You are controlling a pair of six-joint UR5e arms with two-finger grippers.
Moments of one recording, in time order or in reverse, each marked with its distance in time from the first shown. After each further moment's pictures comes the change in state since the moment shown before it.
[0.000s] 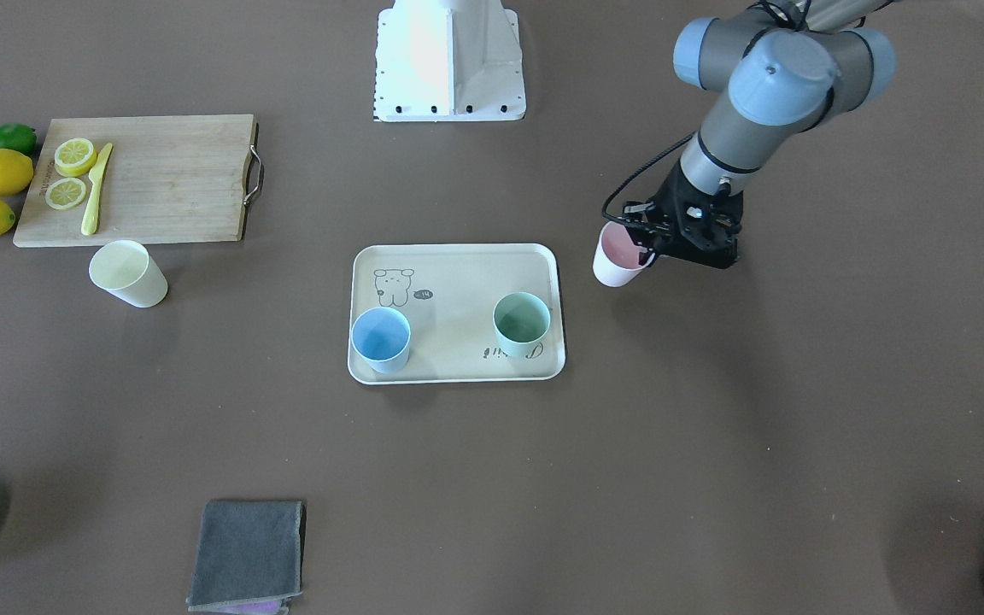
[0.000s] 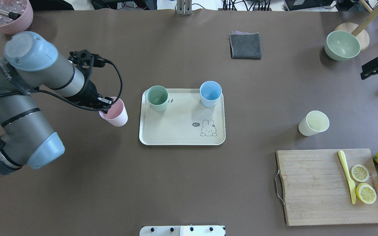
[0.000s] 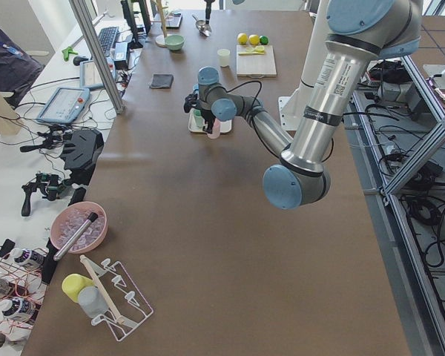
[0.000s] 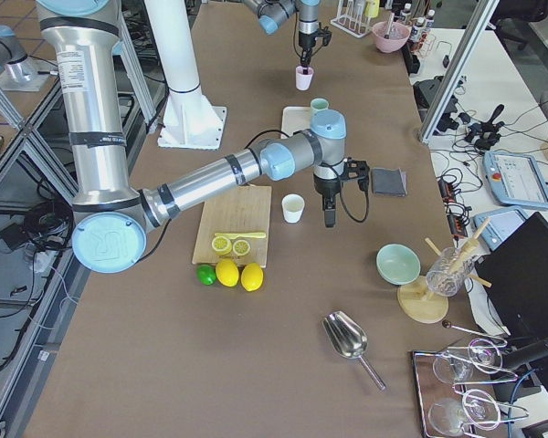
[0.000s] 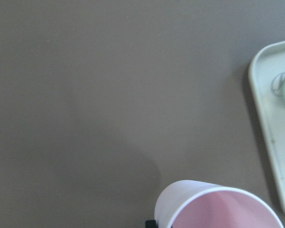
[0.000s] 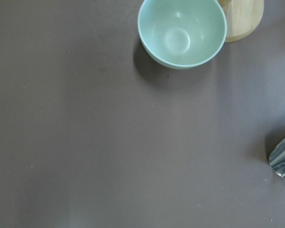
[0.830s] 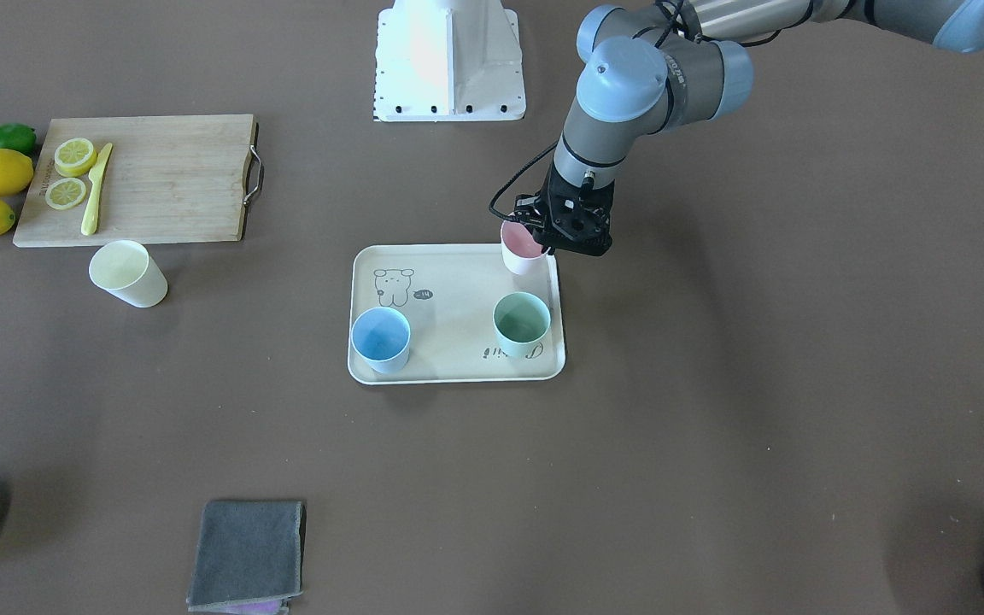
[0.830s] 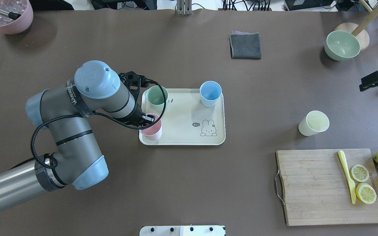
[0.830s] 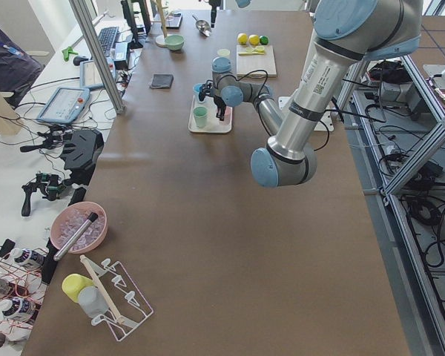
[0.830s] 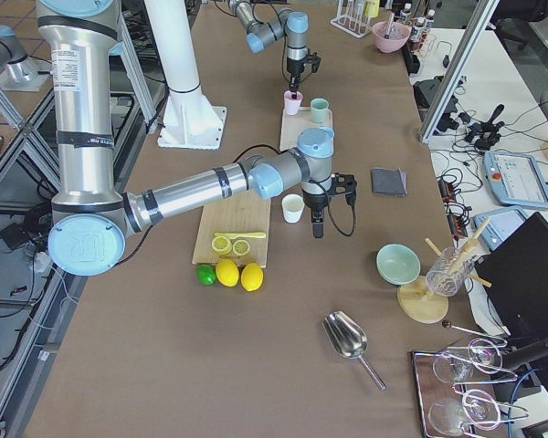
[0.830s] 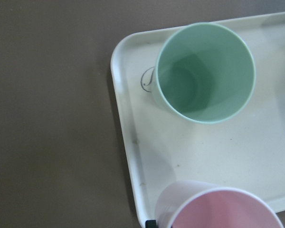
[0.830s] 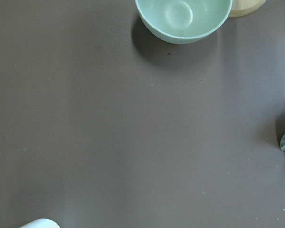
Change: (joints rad) left arm 0.147 -0.140 0.094 0.011 0.131 -0.129; right arm -0.051 -0.053 -0.007 0.090 0.017 0.068
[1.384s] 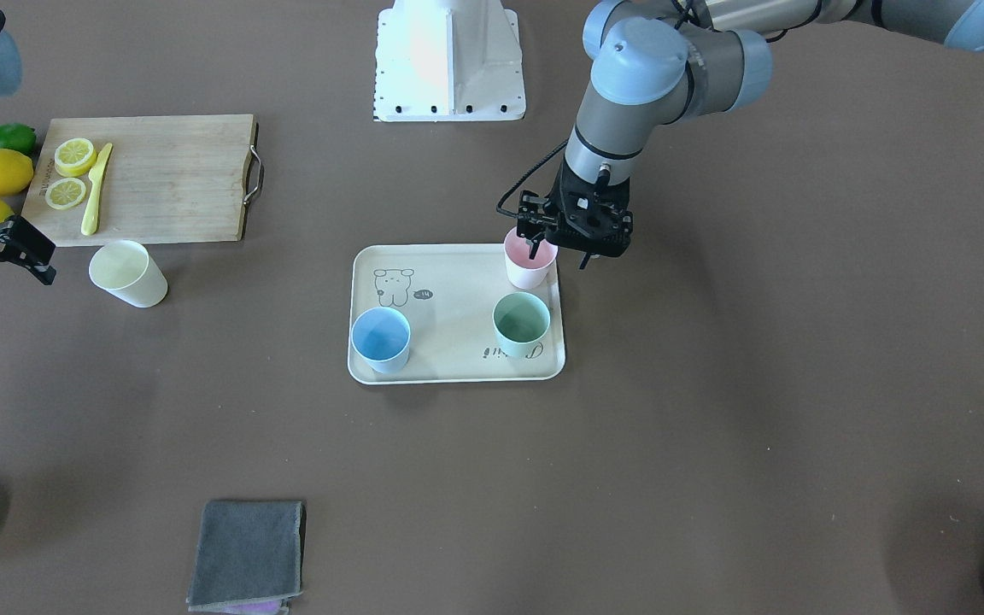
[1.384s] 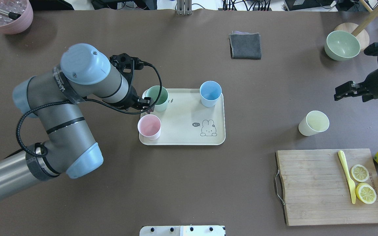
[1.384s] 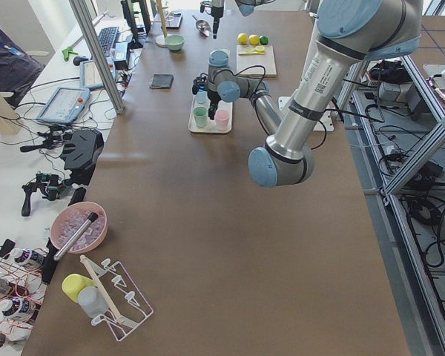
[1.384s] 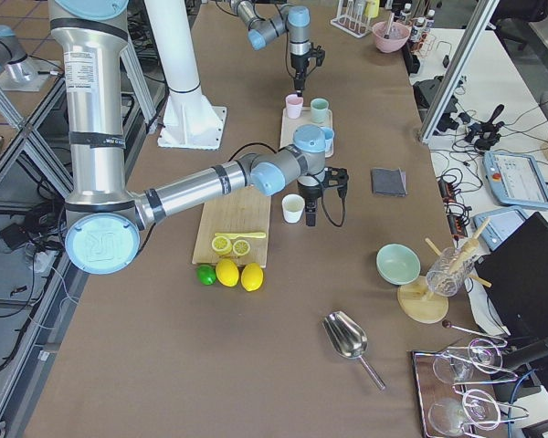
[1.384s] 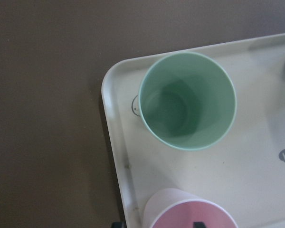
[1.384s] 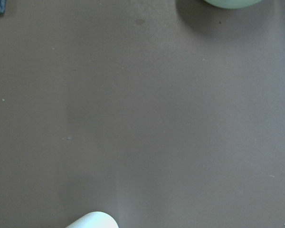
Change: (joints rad) left arm -0.087 -0.008 -0.040 0.004 0.004 0.021; right arm -0.122 -0.002 -0.003 0.105 -0.006 0.200
